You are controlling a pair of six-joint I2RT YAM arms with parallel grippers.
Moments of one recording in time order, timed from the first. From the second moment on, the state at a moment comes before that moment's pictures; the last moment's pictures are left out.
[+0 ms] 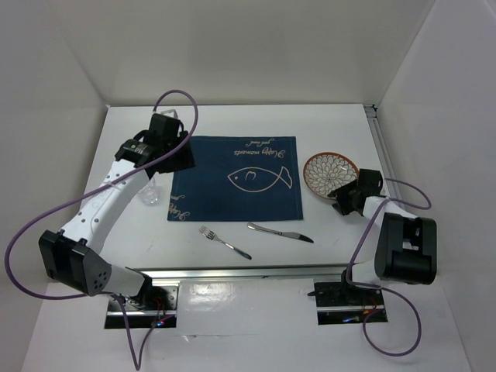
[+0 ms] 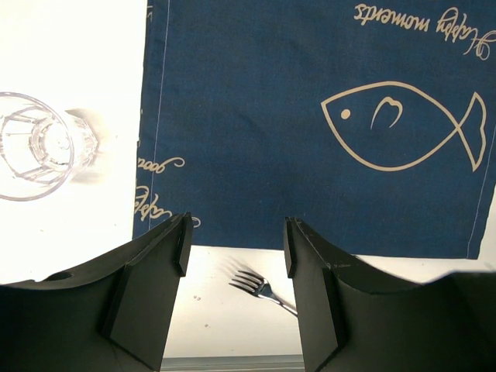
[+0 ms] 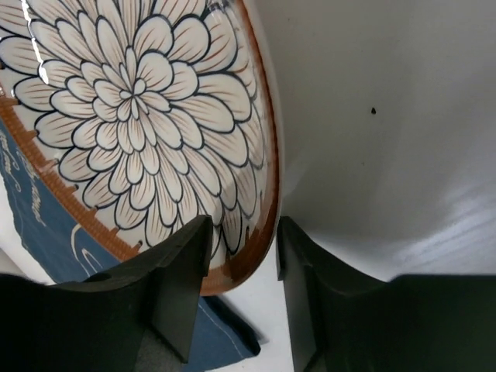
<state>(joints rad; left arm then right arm) -0.34 1.39 1.40 -0.84 -0.19 -0.50 -0.19 1.40 0.57 -0.10 -0.14 0.99</state>
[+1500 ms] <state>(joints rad) -0.33 1.27 1.35 -0.88 -0.26 -0.56 0.36 1.90 1.15 -0.13 -0.44 0.82</state>
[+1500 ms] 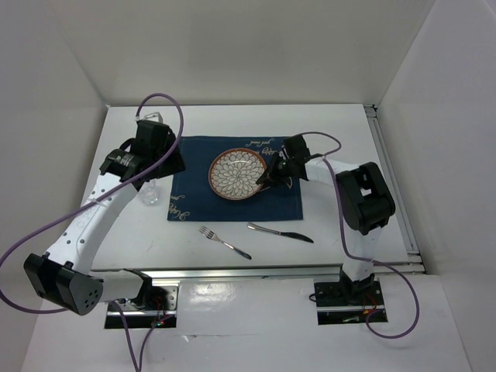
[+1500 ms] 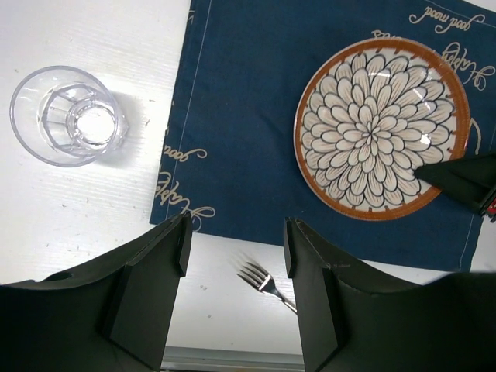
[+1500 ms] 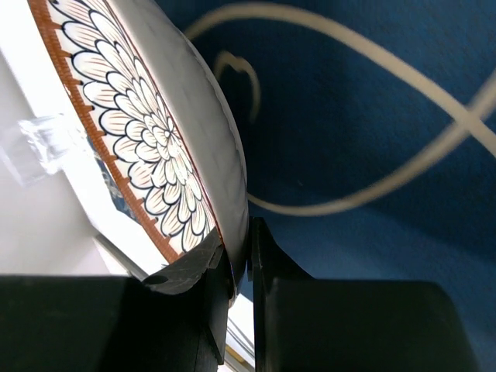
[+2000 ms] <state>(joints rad) -0.33 1.26 1.32 -0.89 -0.26 -0.56 0.36 2.00 1.20 -0.04 -0.49 0.89</state>
